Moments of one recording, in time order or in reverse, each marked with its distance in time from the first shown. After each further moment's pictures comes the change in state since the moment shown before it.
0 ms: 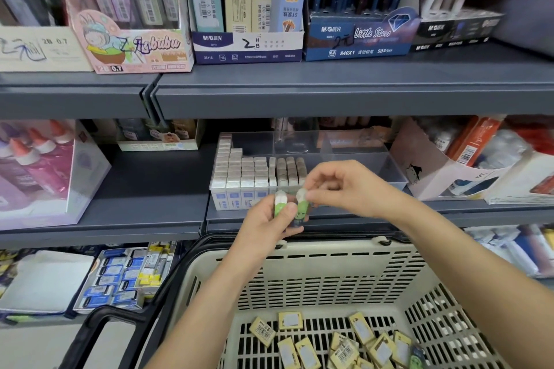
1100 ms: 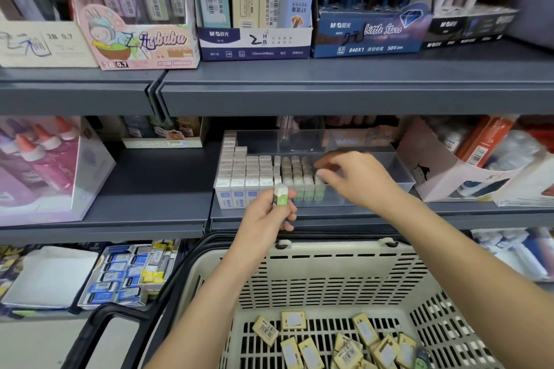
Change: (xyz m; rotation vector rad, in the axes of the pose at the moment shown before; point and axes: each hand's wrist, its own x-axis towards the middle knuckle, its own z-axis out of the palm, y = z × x) left_hand 0.003 0.005 -0.004 0.130 0.129 0.036; right_hand 0.023 0.019 -0.003 -0.648 0.261 0.081
